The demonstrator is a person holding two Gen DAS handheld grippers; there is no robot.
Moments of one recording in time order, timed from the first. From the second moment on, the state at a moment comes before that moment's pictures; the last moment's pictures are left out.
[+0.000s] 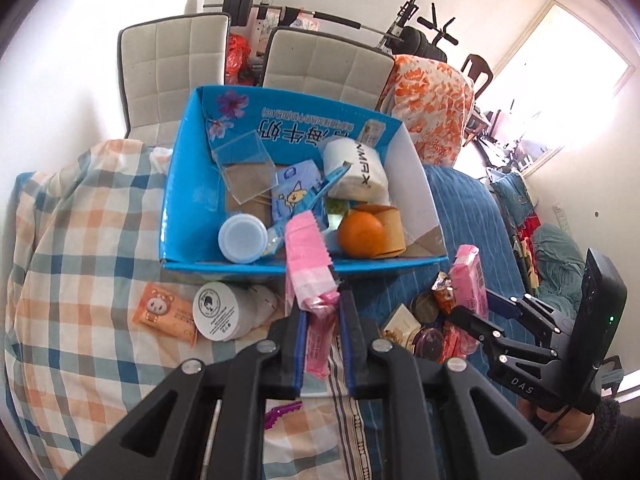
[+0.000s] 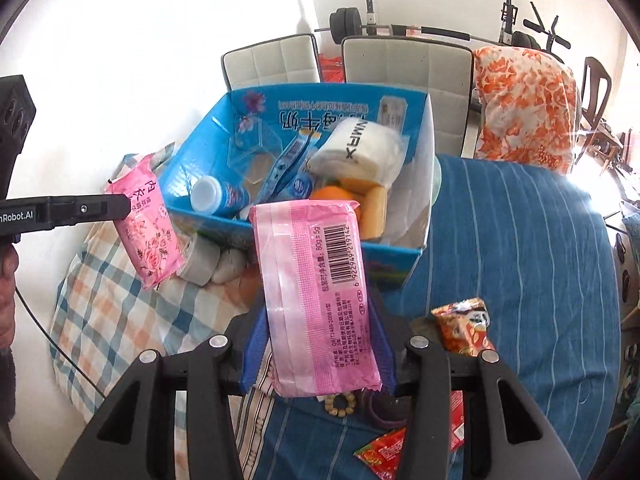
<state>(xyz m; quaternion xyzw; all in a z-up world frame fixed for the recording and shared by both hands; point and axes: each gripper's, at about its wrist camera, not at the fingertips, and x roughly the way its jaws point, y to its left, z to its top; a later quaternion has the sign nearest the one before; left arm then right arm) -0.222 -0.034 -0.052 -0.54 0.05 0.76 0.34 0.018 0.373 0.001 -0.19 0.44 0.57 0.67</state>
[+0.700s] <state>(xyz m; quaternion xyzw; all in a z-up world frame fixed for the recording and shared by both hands) -0.268 0.077 -0.040 -0.49 0.08 0.80 0.35 0.054 0.463 0.001 -0.16 0.43 0.55 0.70</state>
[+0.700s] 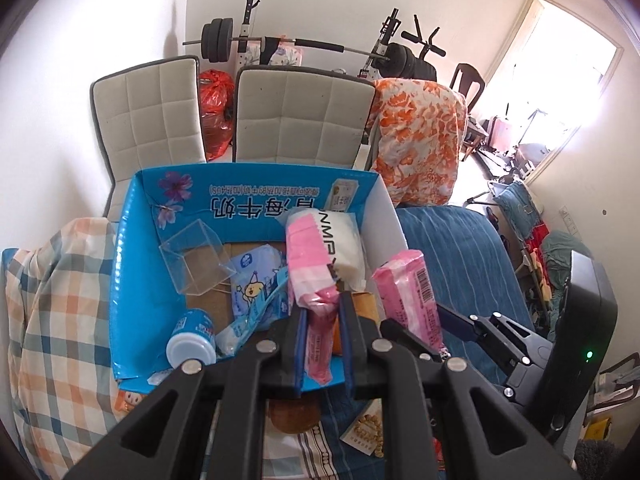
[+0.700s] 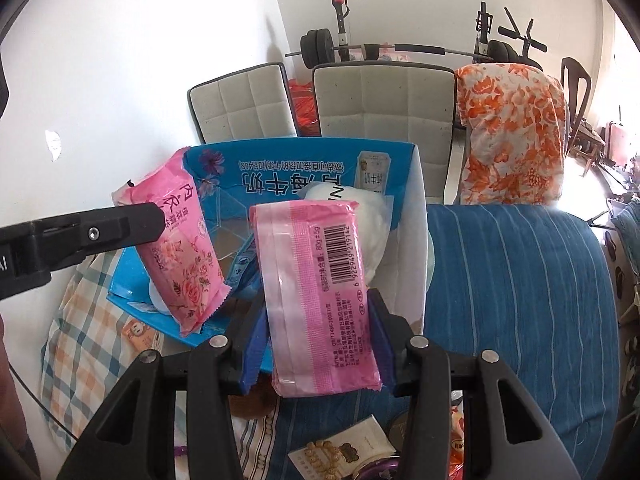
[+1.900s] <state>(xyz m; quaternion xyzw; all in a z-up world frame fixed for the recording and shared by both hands) -0.289 0.055 -0.099 -0.51 0.09 0.81 0.29 0.064 0.502 -0.065 -0.21 0.51 0.55 0.63</state>
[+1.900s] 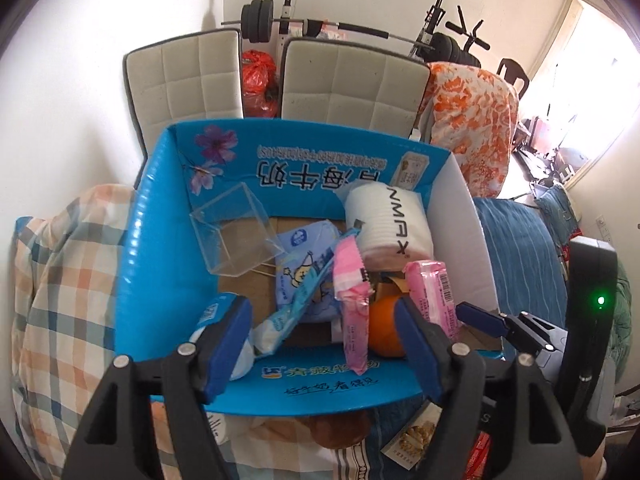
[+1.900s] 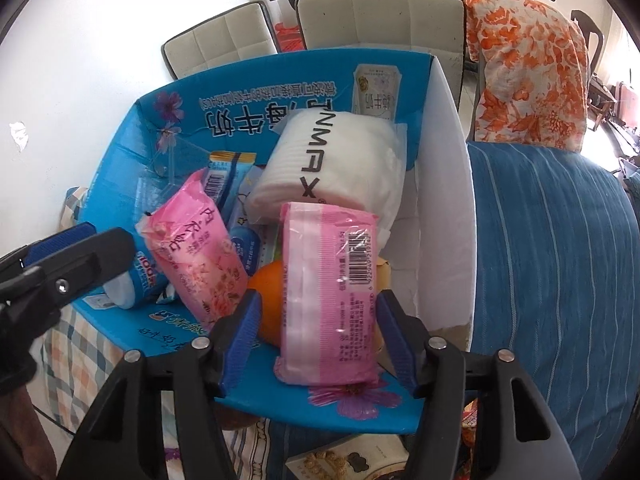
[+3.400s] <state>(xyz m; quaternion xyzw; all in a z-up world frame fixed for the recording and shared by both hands) -0.118 -0.118 -0.273 -0.67 0.17 0.68 0.24 0.110 0.260 -0.190 -0.57 0.38 0.62 0.37</state>
